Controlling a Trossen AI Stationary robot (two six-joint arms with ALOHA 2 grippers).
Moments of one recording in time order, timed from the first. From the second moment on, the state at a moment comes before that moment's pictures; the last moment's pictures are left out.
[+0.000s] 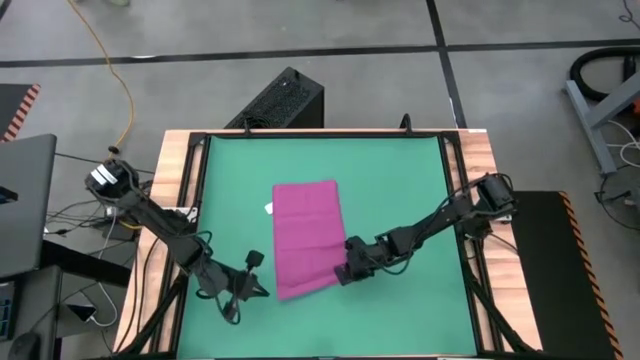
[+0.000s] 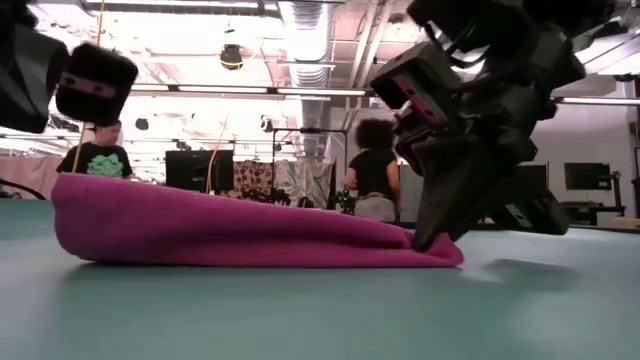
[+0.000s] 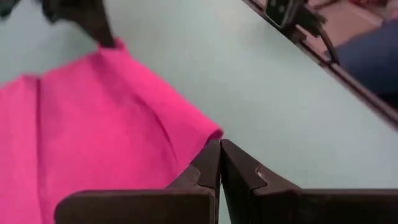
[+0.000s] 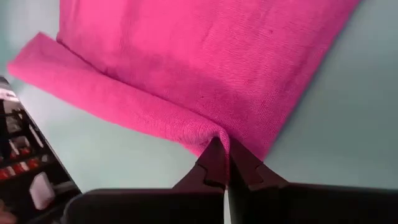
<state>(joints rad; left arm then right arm) -0.73 1.34 0.46 0.35 -0.32 -0.09 0.34 1.77 0.88 0.04 -0.03 1.46</state>
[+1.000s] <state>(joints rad) -0.76 1.72 0.84 -0.08 -0.60 0.13 0.28 1.77 0.88 0.05 -0.10 1.47</state>
